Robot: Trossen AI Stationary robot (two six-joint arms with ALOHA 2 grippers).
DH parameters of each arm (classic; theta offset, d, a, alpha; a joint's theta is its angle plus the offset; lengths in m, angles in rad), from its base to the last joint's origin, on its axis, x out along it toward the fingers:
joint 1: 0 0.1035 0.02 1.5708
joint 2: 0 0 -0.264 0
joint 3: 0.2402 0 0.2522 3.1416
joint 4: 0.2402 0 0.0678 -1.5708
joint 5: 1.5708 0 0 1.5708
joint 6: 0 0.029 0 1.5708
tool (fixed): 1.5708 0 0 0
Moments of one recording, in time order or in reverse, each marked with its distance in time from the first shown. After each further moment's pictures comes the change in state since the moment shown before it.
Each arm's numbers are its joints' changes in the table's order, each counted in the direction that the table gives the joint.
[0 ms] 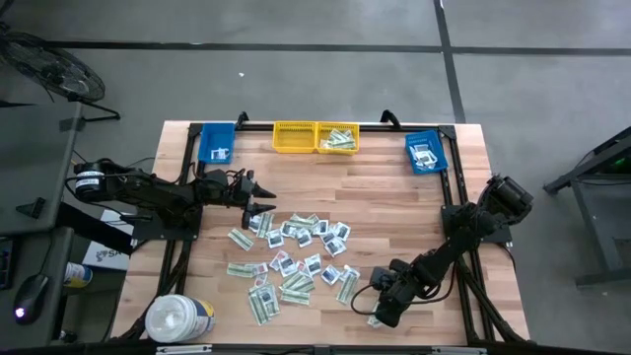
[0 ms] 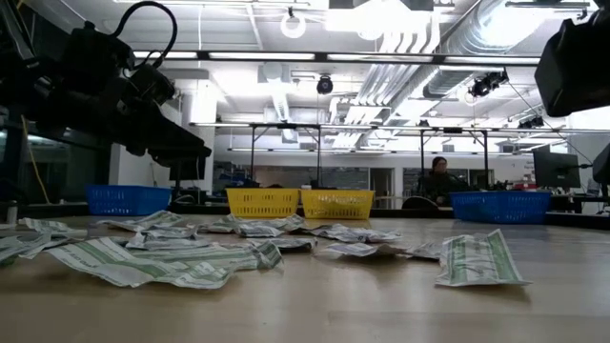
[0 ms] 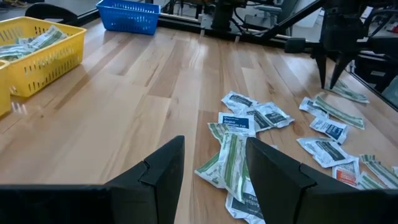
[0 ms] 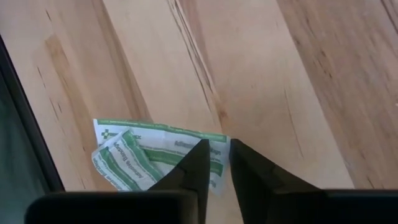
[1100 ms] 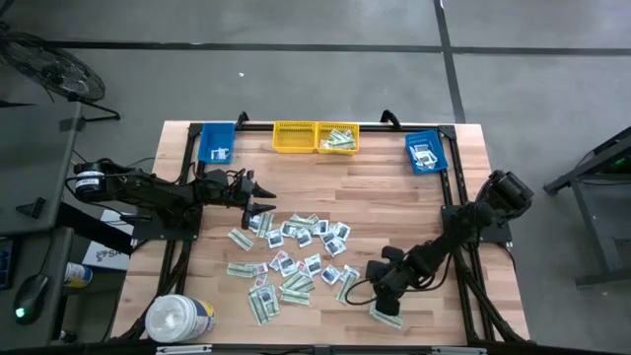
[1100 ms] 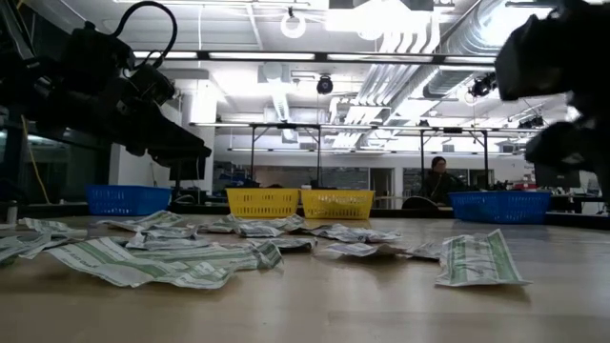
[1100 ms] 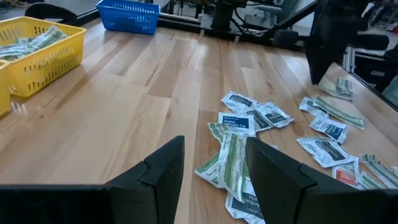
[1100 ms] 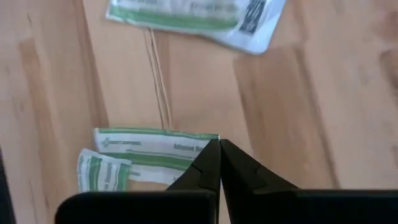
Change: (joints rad) left arm 0.000 0.000 0.000 0.001 0.001 0.000; right arm -0.099 0.056 0.000 0.091 0.041 -0.309
